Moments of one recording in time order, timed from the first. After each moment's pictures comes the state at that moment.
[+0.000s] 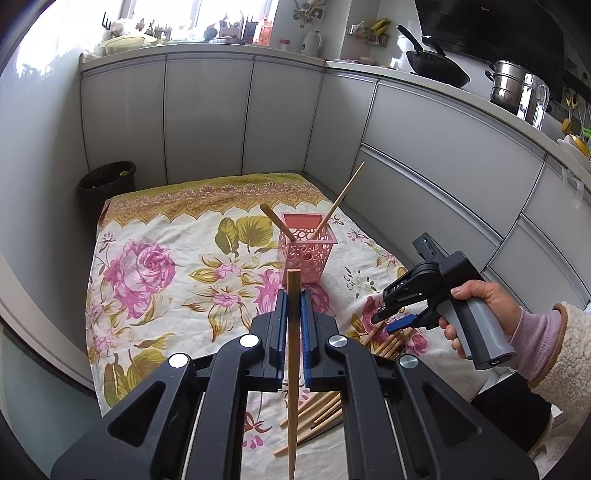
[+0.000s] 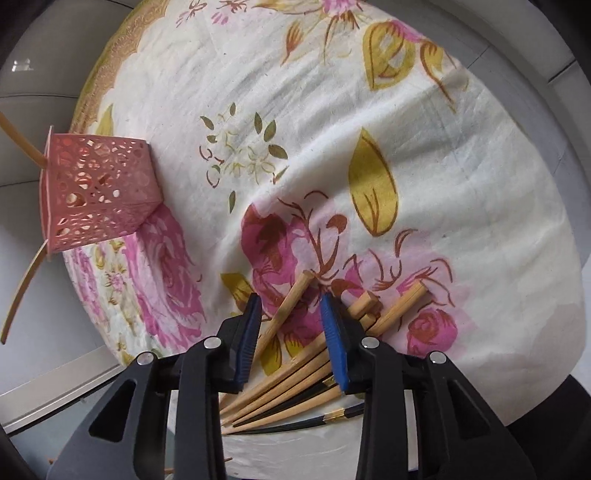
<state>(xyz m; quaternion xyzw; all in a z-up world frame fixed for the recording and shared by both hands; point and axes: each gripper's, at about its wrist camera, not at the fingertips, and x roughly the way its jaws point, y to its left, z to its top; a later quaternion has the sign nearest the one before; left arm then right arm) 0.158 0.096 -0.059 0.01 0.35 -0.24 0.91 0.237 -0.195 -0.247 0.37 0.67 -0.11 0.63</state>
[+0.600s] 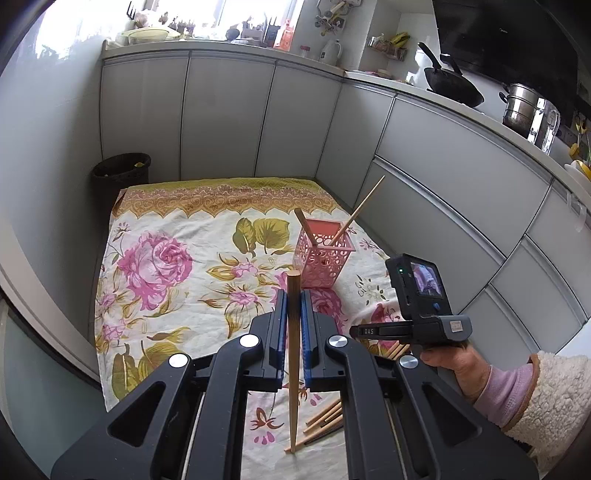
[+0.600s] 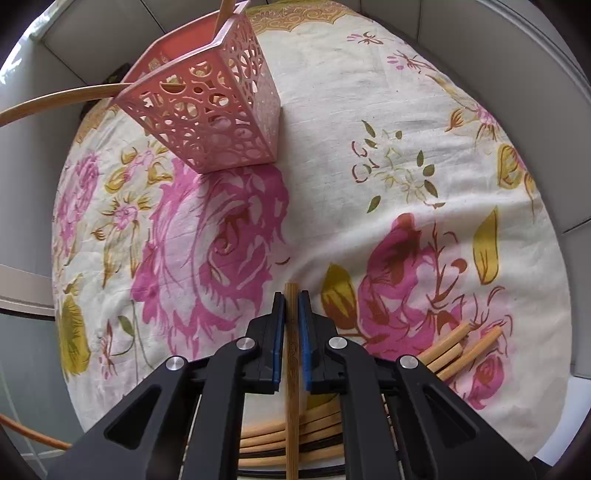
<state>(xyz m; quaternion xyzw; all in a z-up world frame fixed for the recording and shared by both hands) 0.158 0.128 -0.056 -0.03 0.34 -0.23 0.91 0.230 -0.080 -0.238 0.18 0.59 -0.04 0.78</state>
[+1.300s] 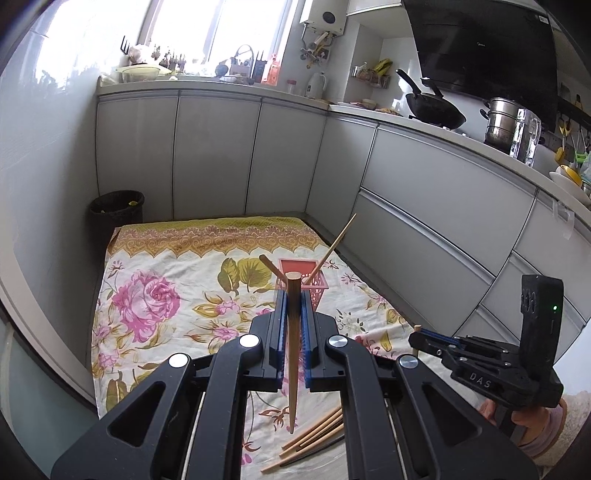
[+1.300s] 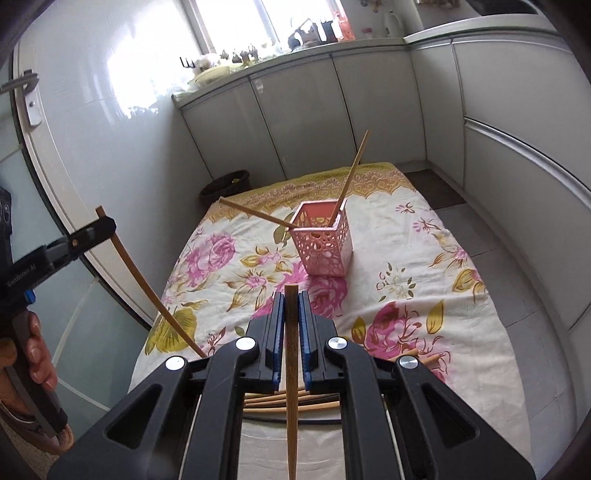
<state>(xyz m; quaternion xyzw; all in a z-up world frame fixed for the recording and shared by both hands) 0.134 0.098 -0.023 -0.03 0.27 -0.24 0.93 0.102 -0.114 -0.084 0.14 0.33 0.09 0.93</state>
